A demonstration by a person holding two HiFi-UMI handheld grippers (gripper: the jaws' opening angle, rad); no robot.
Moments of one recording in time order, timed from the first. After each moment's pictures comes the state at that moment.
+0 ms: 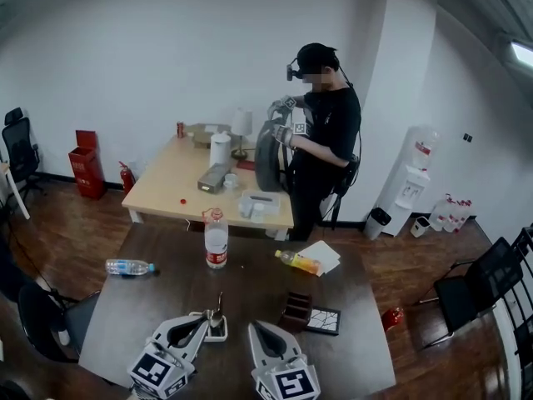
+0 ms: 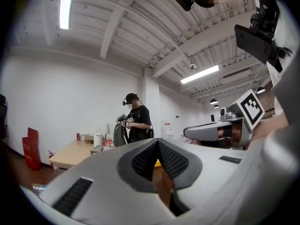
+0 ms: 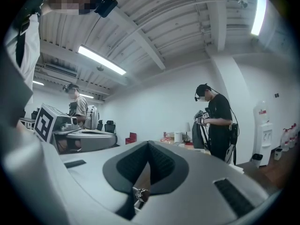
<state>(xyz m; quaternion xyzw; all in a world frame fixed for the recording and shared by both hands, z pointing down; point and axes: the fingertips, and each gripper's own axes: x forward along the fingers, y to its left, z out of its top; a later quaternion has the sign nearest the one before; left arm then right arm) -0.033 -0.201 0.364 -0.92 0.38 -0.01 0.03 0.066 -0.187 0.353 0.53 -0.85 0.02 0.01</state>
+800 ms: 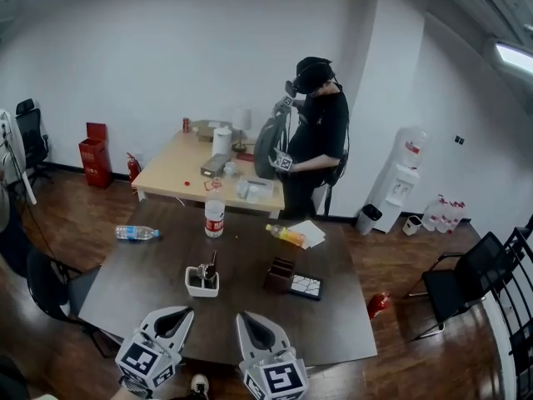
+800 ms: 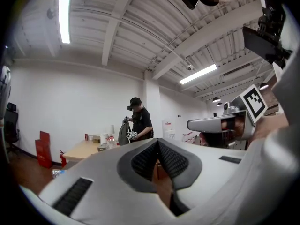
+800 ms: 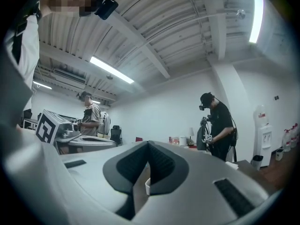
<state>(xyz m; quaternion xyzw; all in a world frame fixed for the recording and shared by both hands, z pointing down) -0.046 -0.024 0.365 -0.91 0.42 -0.01 0.04 0.062 -0.006 0.334 0.51 -0.86 0.00 -0.02</state>
